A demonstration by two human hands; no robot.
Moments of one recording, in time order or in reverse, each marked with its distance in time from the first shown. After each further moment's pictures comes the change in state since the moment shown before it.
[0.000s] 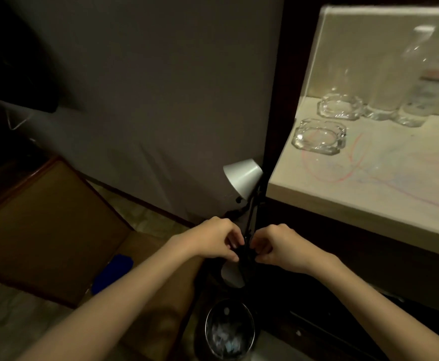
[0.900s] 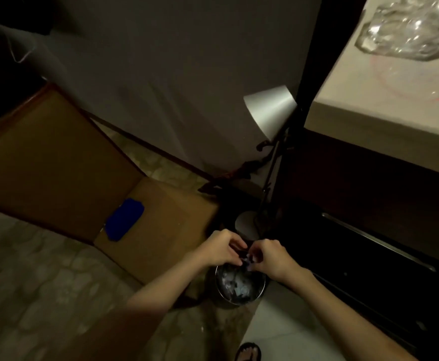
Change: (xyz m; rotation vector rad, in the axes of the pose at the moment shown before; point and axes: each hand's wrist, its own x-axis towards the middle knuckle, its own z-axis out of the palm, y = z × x) left_hand 0.037 -0.110 0.181 -0.414 -0.024 -0.341; right_hand 0.049 0.073 0.200 0.144 -0.187 0.188
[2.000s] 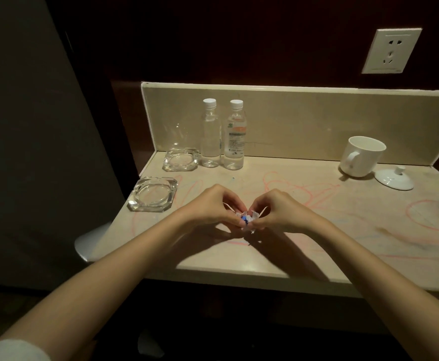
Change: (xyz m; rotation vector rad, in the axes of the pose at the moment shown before) left_hand 0.028 0.475 -0.021 0.173 -0.036 0.755; right_hand -0.247 0.116 -0.382 0.078 0.610 0.039
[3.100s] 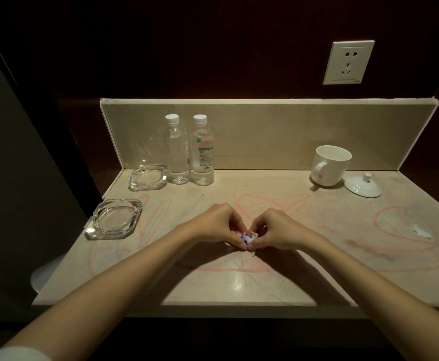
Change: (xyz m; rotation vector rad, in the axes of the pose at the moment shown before) left_hand 0.067 0.023 0.044 0.225 -0.147 0.089; right_hand -0.006 0.064 -0.027 -0.020 -0.023 0.078
